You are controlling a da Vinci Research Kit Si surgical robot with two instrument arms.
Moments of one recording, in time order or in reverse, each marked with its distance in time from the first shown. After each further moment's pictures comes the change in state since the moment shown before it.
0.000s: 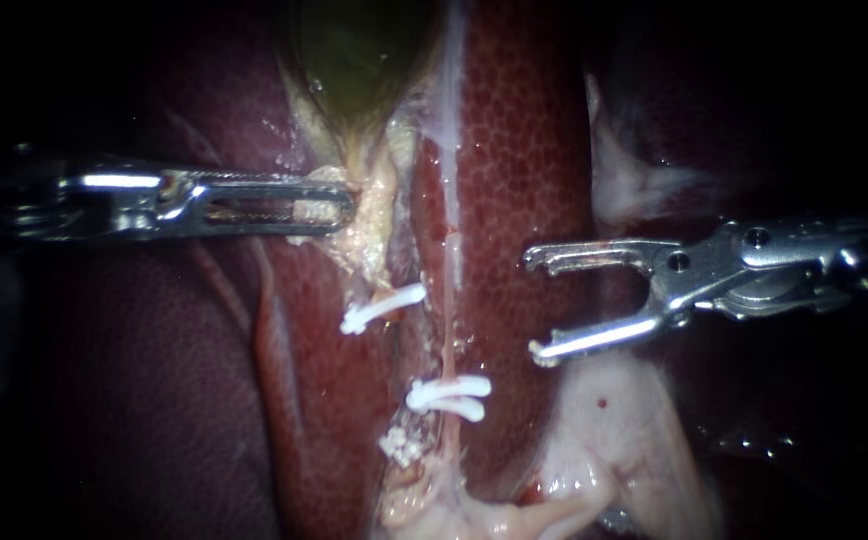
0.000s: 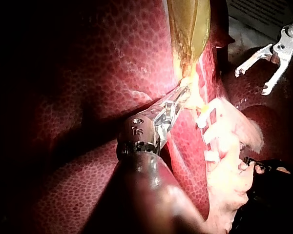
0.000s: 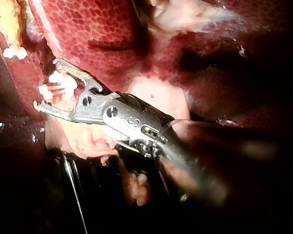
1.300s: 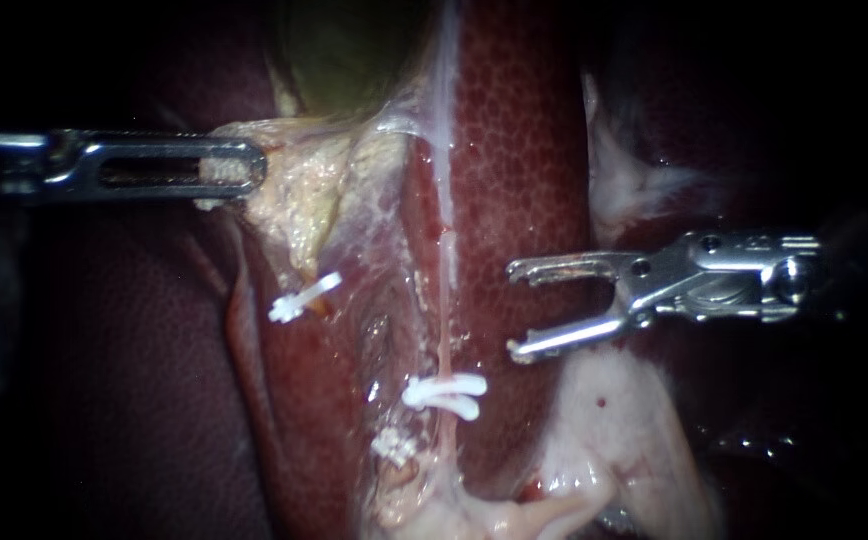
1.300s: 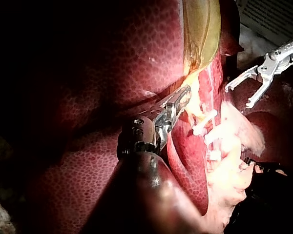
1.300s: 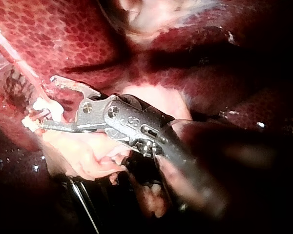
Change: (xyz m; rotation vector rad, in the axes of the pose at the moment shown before) right arm -0.003 0.002 0.002 -0.008 -0.022 0.052; left arm -0.005 -0.002 -0.009 -0.017 -0.061 -0.030
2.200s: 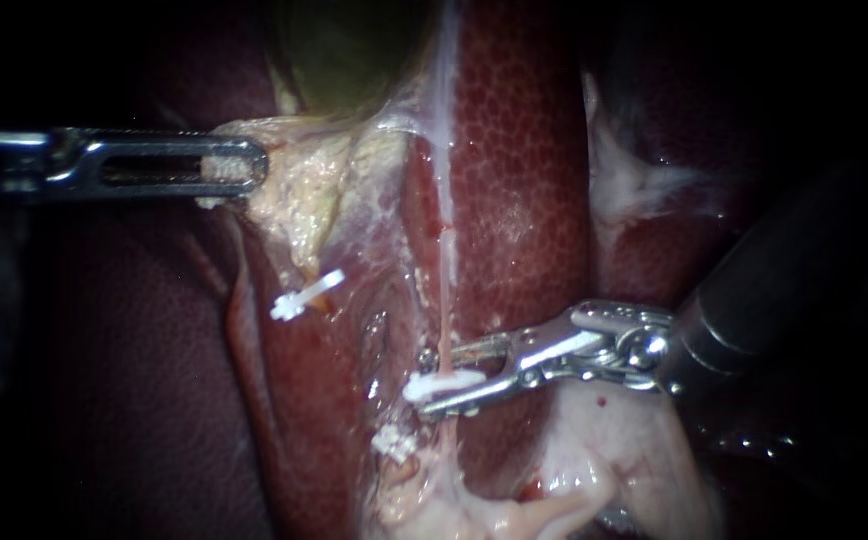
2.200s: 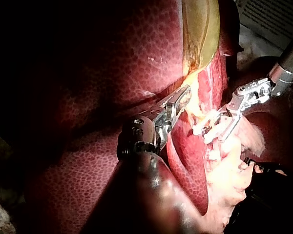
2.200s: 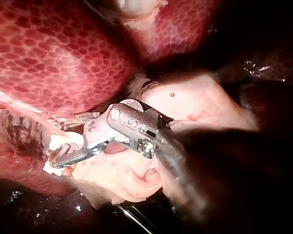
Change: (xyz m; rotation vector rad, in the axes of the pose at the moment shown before) right arm -0.013 0.005 0.011 0.032 -0.022 0.342; left arm 0.000 0.000 0.000 0.000 0.000 -0.001
